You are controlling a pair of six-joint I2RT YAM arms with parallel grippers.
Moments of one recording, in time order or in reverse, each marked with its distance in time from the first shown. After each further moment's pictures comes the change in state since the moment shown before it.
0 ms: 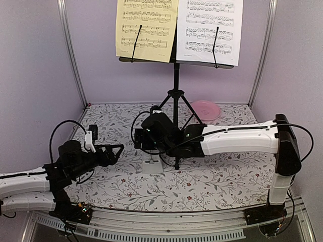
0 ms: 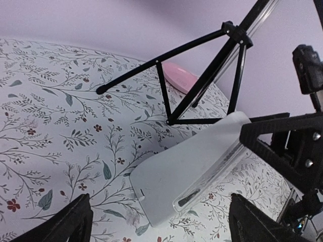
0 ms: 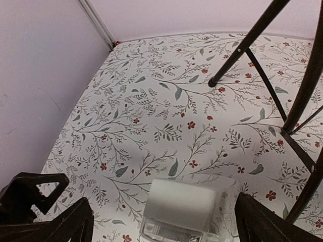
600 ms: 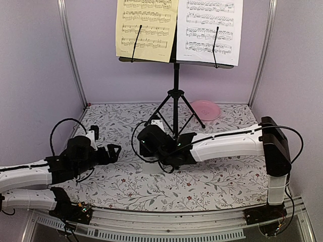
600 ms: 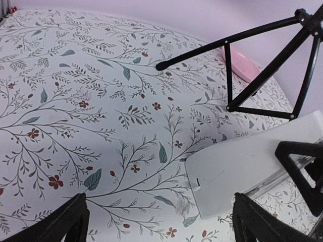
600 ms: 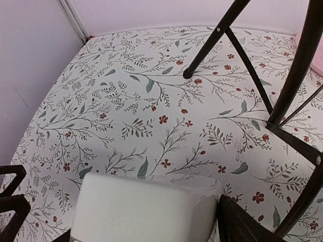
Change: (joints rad) left arm 0.035 0.063 0.106 -0.280 -0.164 -0.047; right arm 0.003 0.117 0.005 -0.013 0.130 0.023
